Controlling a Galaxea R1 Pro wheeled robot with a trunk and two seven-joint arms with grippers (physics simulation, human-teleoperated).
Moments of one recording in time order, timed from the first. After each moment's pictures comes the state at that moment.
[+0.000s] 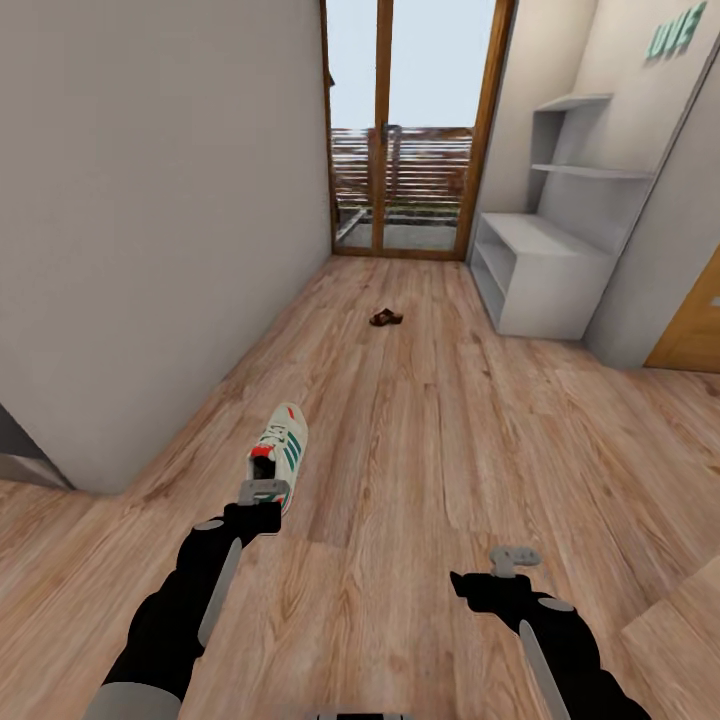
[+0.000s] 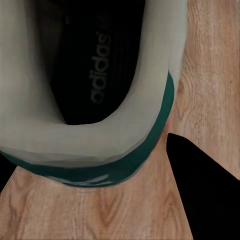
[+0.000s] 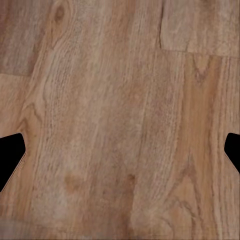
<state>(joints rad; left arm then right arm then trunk) -0.46 -0.08 -0.01 -1.23 0.00 0.63 0.00 -0.18 -0.01 0.01 -1.44 -0.08 0.72 0.01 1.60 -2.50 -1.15</state>
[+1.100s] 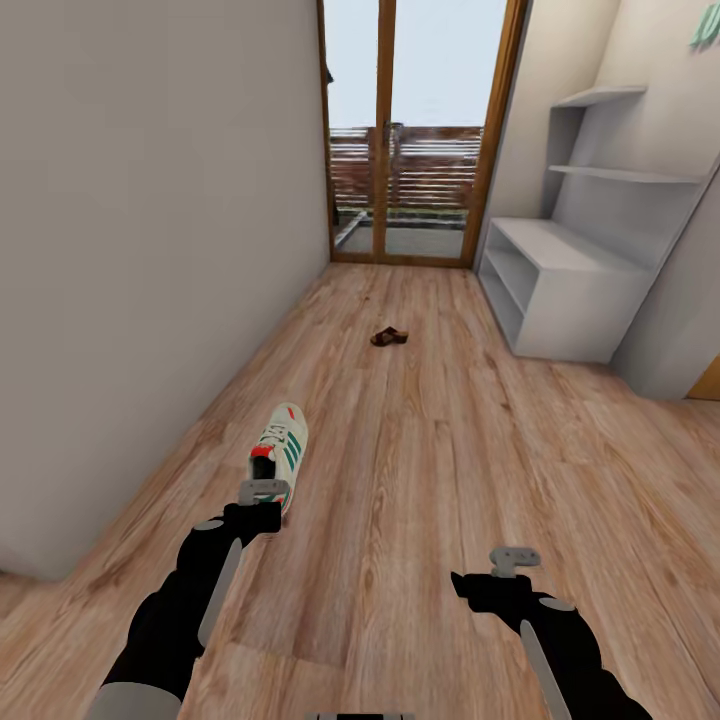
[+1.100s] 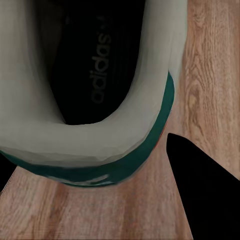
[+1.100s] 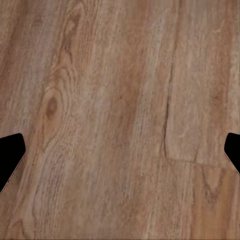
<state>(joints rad) -0.46 -0.08 -0.01 -1.23 0.00 0.63 0.00 -0.18 -0.01 0.01 -1.44 -0.08 0.72 0.02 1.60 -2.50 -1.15</state>
